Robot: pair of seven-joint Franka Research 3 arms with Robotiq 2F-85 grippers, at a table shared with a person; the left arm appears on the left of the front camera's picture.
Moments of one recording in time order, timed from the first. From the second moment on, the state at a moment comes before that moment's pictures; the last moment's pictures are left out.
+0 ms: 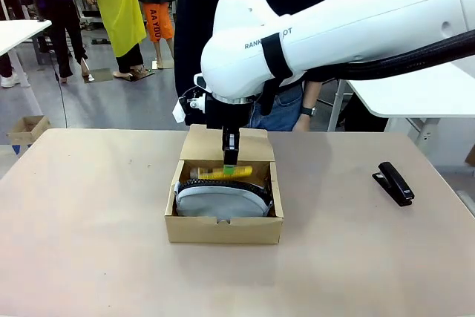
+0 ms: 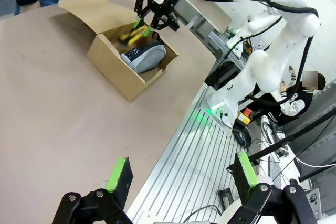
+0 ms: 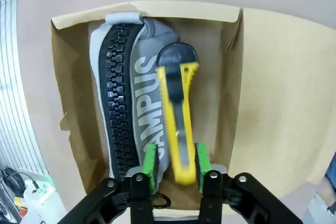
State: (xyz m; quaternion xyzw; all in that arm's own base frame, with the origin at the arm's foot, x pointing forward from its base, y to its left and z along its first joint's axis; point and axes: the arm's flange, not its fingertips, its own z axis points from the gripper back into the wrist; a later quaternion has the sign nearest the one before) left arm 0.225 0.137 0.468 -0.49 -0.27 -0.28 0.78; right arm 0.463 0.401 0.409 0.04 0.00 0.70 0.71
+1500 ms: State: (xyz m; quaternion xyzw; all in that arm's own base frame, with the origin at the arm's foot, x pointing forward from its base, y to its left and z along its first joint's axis) left arm 0.224 0.137 0.468 -0.49 -0.27 -0.28 0.78; right arm 0.464 0.242 0.463 0.23 0.00 0.46 0.86
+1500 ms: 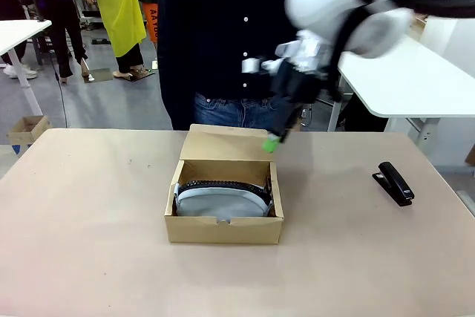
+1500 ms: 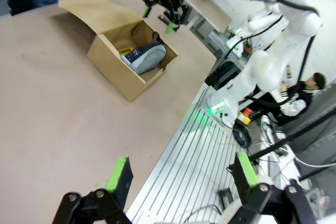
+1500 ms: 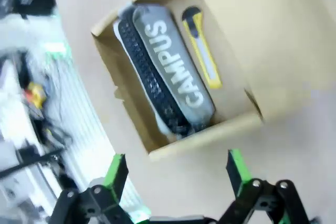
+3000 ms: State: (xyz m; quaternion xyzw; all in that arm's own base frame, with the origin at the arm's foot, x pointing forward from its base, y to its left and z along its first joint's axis) left arm 0.224 0.137 0.468 -0.49 -0.27 -0.28 0.78; right arm 0.289 -0.125 0.432 0.56 -0.29 0.03 0.78
